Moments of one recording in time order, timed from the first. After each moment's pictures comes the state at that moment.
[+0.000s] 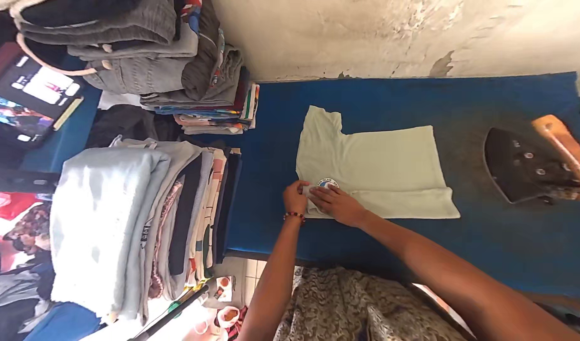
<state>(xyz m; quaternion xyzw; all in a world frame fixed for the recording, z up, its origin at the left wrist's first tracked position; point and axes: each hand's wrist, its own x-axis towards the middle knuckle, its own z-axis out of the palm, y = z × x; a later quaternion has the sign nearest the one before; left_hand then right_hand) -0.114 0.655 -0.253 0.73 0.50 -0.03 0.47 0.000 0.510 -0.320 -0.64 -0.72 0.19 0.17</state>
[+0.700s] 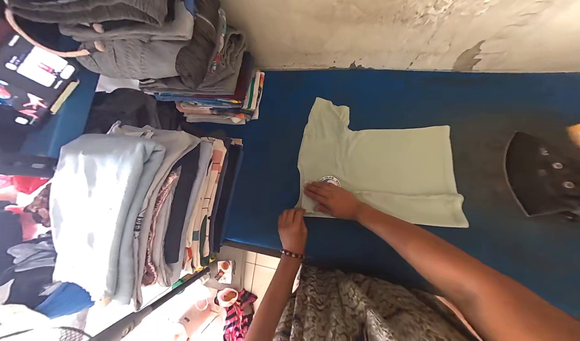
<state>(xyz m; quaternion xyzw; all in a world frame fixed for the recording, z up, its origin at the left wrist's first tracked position) -0.189 0.579 -0.293 0.88 0.38 0.23 0.17 0.012 0.531 -0.330 -0.57 -0.76 0.20 0.22</state>
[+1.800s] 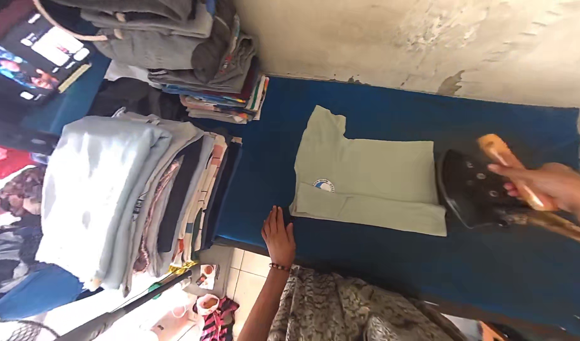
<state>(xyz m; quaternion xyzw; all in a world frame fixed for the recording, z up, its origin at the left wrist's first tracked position) -0.226 0.561 -0.296 0.84 0.46 0.19 0.19 0.273 0.321 -0.166 -0.93 -0.02 0.31 0.19</state>
